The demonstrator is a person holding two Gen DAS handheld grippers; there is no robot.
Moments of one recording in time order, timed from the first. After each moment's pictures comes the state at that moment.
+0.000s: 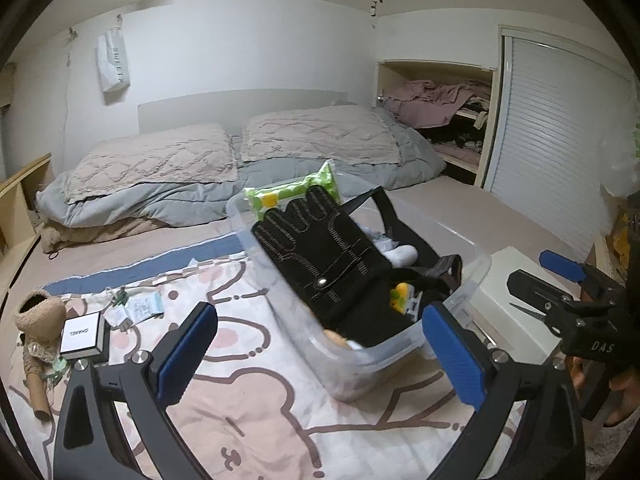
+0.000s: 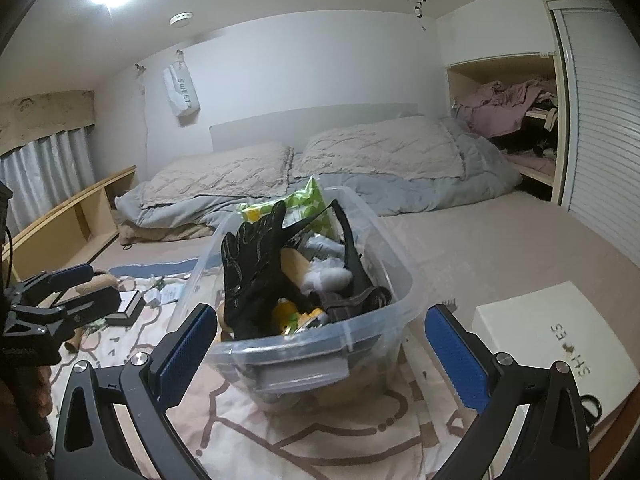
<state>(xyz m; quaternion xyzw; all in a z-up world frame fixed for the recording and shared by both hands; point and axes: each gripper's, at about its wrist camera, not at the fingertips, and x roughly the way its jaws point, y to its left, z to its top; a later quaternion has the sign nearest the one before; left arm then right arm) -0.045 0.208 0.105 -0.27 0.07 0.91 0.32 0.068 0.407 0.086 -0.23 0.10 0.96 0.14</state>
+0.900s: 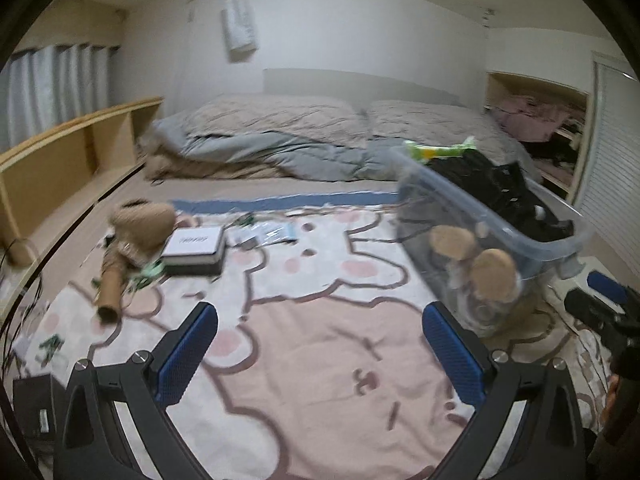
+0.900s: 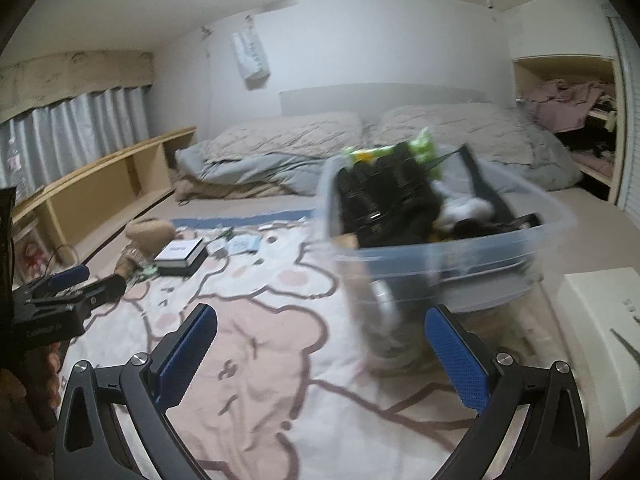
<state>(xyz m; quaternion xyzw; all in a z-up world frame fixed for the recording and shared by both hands) -0.032 0.042 0.025 -0.29 0.01 0.95 0.14 0.047 0.274 0.026 -0.26 0.07 0.96 0.04</state>
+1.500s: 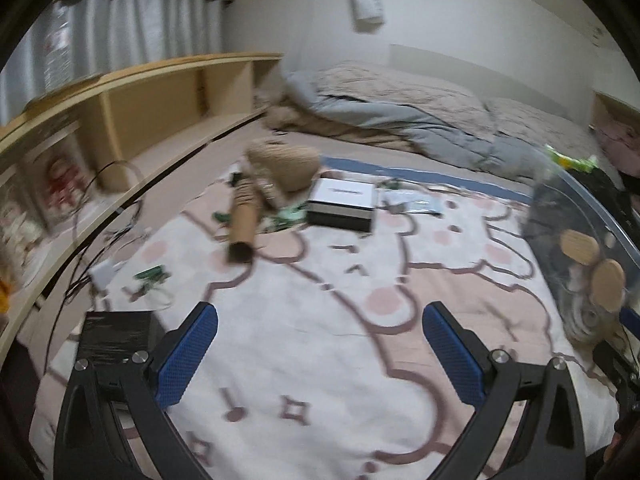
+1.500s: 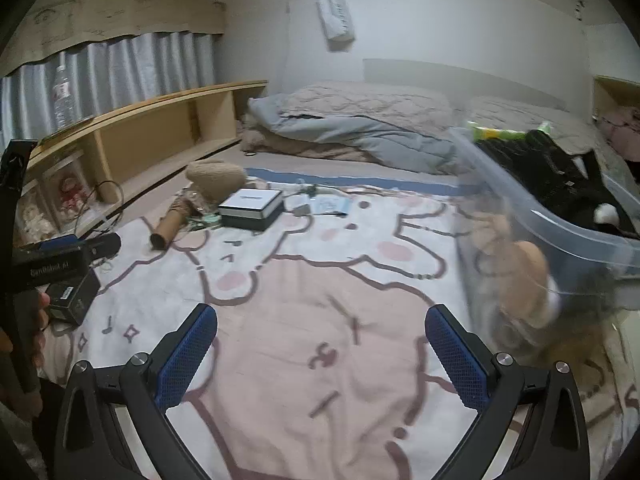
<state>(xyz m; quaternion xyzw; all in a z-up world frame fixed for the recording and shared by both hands) -0.036 -0.094 -0.003 -0.33 -0.03 0.94 -0.05 0.000 0.169 -0.011 -0.29 0.01 0.95 -0.07</state>
